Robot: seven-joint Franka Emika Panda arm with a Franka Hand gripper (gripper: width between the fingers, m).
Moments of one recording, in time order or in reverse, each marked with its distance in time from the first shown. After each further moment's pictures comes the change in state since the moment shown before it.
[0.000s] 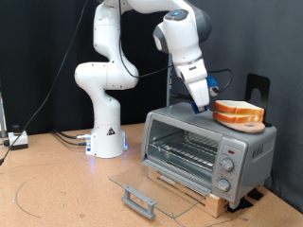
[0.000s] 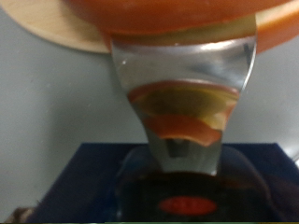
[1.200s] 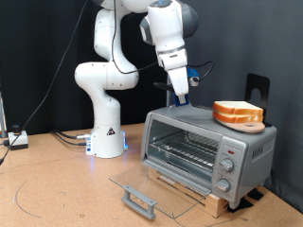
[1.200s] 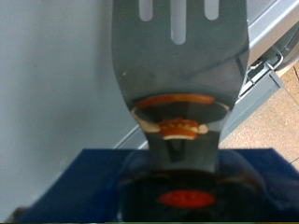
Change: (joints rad) arm -0.018 -0.188 -0.086 -0.087 -0.069 -0.040 -0.005
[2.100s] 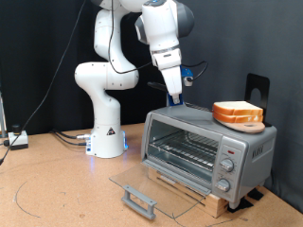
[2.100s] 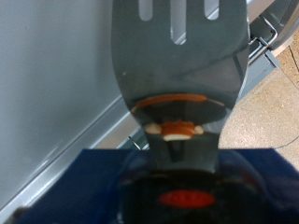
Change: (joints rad) arm 0.000 -0.005 -0.035 -0.011 -0.040 -0.013 -0.012
